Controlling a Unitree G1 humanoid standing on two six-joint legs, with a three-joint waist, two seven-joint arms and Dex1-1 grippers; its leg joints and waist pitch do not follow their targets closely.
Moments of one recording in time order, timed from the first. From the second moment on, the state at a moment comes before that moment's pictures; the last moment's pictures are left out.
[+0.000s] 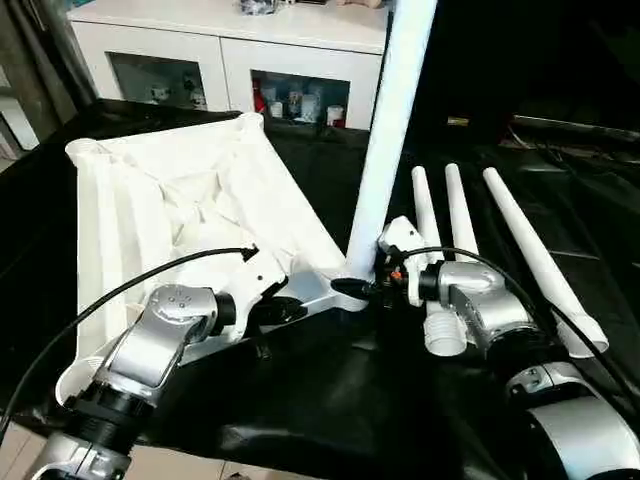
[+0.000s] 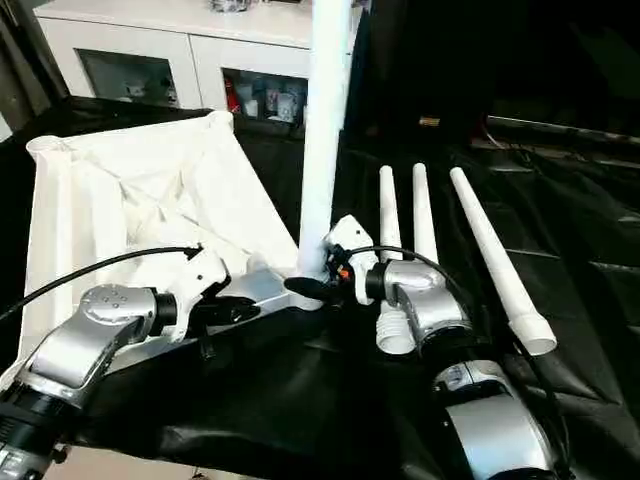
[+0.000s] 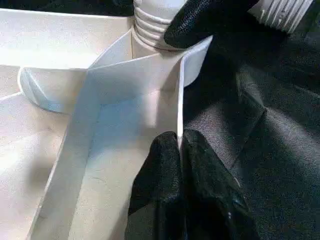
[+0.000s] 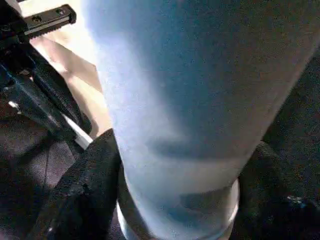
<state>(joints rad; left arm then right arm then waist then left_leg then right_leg) -0.38 0.42 -0.26 0.18 -0.07 0.41 -0.94 -0.71 -0.22 0.12 0.91 0.07 -0.05 1.05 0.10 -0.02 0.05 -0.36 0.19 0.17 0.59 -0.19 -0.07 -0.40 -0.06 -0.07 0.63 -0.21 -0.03</state>
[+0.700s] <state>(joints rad) -0.56 0.12 -0.23 0.44 0.01 0.52 -0.55 -0.79 0.01 -0.07 1.08 0.08 0.00 0.20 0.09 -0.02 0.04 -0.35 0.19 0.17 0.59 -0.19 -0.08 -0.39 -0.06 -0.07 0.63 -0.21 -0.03</state>
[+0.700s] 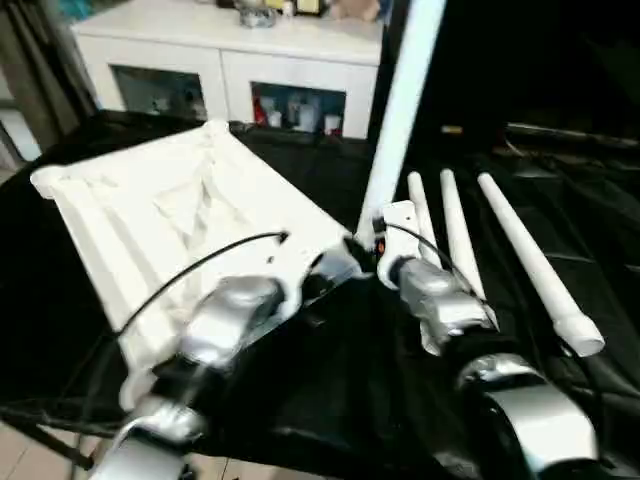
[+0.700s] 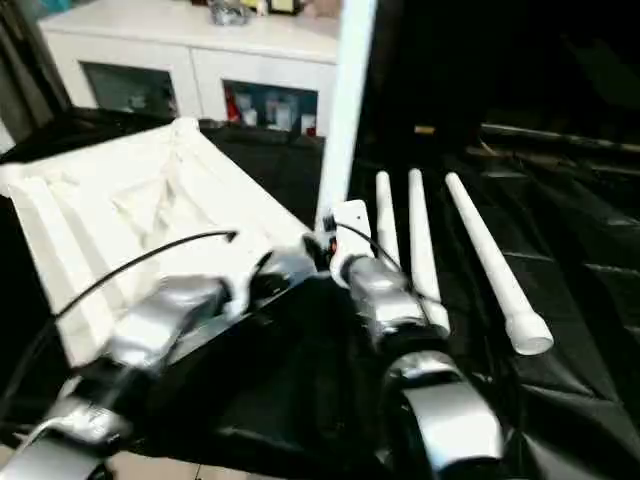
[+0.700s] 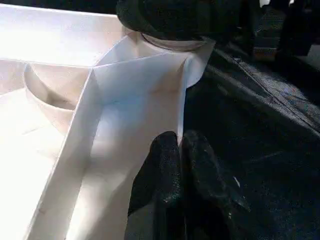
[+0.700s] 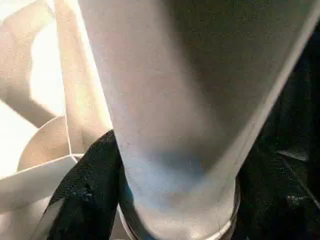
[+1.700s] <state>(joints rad) -0.40 0.41 -0.24 0.21 -0.07 0.42 -0.95 -0.74 -0.22 0.14 0.96 0.02 -0.09 1.01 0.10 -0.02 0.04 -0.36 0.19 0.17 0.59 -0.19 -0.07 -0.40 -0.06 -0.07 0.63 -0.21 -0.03</state>
